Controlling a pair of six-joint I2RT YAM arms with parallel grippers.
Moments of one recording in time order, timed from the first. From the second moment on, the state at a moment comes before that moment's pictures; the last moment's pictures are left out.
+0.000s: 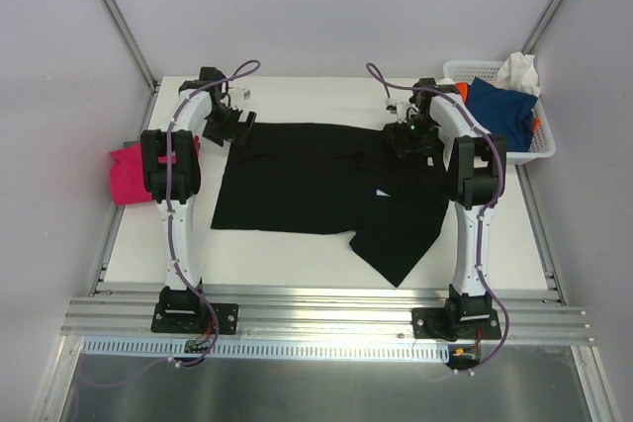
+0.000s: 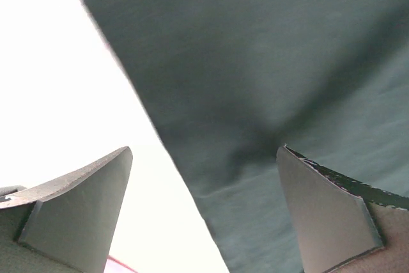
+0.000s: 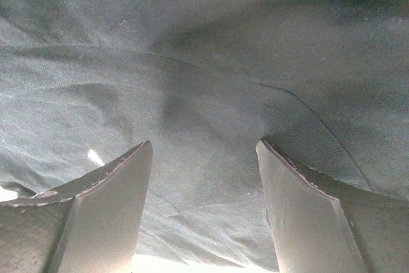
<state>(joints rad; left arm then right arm) -0.02 2.32 1.99 -0.93 0.28 0.27 0.14 2.34 2.01 -1.12 -0.31 -0.30</state>
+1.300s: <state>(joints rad) -0.05 2.37 2.05 -1.01 0.53 0.08 0.17 2.35 2.03 -1.17 -0.22 -0.35</state>
